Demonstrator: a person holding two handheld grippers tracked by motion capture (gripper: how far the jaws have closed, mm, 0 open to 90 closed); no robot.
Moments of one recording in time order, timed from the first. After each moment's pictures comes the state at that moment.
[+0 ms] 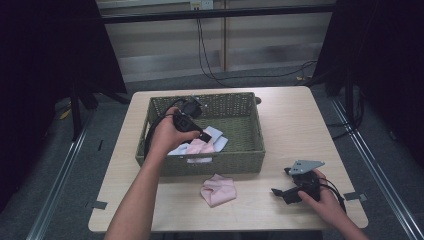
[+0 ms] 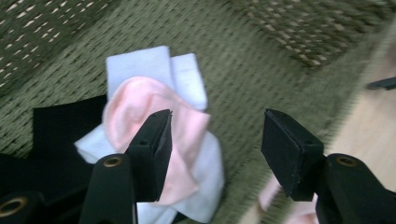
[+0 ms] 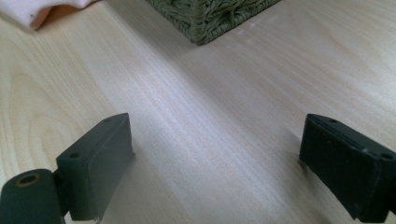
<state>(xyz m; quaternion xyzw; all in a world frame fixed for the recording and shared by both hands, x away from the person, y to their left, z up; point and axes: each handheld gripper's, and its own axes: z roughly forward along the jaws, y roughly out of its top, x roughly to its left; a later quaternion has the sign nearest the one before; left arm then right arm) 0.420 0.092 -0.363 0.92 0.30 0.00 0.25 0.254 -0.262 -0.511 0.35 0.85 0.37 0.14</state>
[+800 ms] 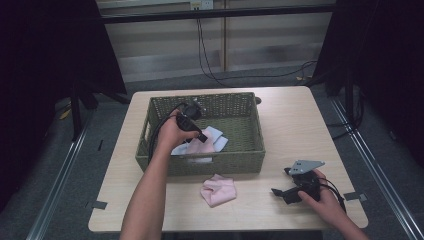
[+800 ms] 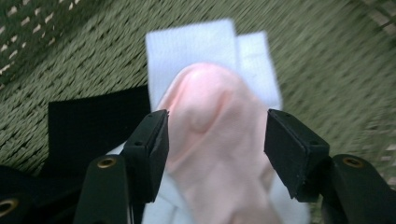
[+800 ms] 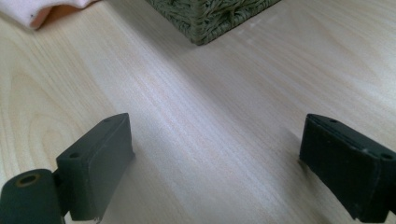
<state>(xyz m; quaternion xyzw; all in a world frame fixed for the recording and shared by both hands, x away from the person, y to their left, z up) 0.464 0.093 -0.425 0.93 0.32 0.01 0.20 0.254 -0.262 -0.511 0.35 0.85 0.37 0.14</state>
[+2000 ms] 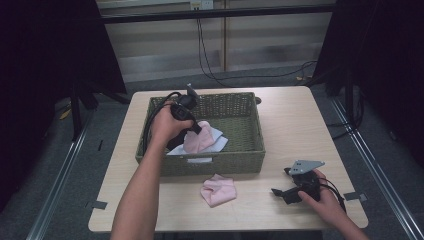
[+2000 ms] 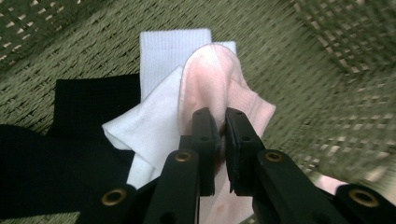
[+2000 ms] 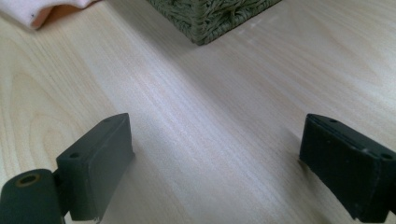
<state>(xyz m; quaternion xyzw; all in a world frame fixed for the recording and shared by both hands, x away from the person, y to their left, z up) 0.457 0.101 -0.364 0.90 0.37 -0.04 0.21 0.254 -0.262 -0.511 0.35 0.85 0.37 0.14</state>
